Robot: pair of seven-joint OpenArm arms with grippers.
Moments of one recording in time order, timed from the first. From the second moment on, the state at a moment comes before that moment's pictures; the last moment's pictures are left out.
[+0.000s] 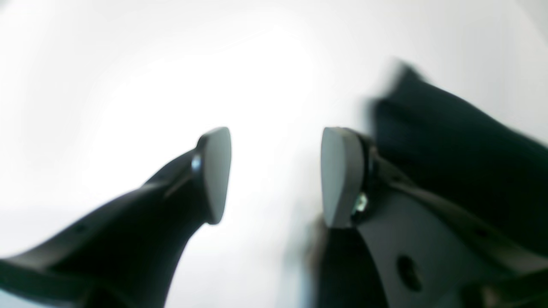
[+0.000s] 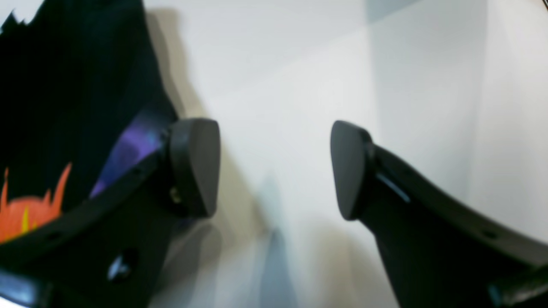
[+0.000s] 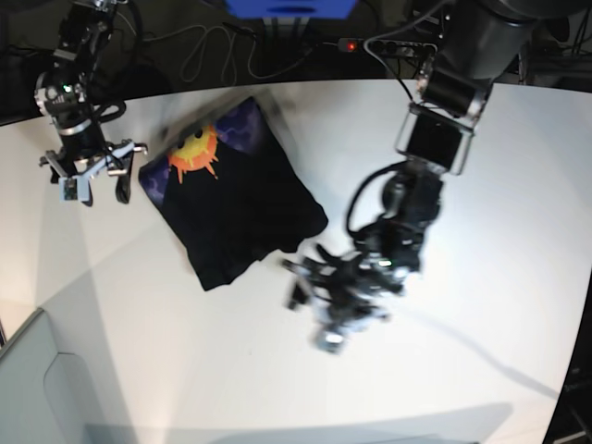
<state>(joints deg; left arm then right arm) -23.7 -10.1 19.9 82.7 -21.2 -10.2 50.6 -20.1 6.0 25.6 102.9 11.4 26.3 -27.9</state>
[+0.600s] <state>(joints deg) 4.8 -16.9 -40.2 97.7 -21.9 -10.2 59.5 -23.8 7.1 15.2 100.5 11.1 26.5 -28.0</state>
